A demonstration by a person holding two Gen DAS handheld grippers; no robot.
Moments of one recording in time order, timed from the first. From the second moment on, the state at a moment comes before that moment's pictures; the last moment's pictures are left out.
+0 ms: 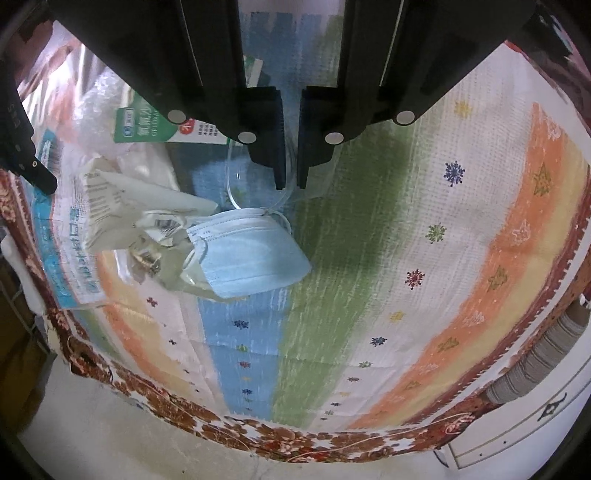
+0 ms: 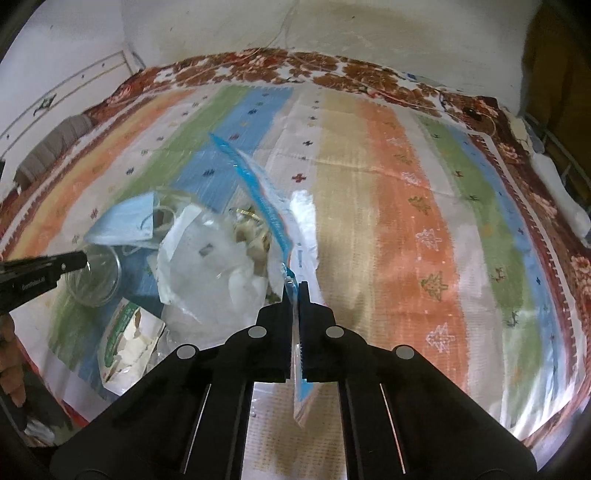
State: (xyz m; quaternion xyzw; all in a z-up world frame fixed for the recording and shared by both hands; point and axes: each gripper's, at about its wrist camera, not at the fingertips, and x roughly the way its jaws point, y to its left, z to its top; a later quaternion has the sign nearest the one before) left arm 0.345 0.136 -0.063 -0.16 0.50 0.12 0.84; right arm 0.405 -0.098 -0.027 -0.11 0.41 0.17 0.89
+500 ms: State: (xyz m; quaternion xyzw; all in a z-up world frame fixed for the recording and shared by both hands) left arm 0.313 0.135 -0.036 -0.22 0.49 0.08 0.84; right arm 0.373 -0.116 0.009 -0.06 0.40 0.20 0.89
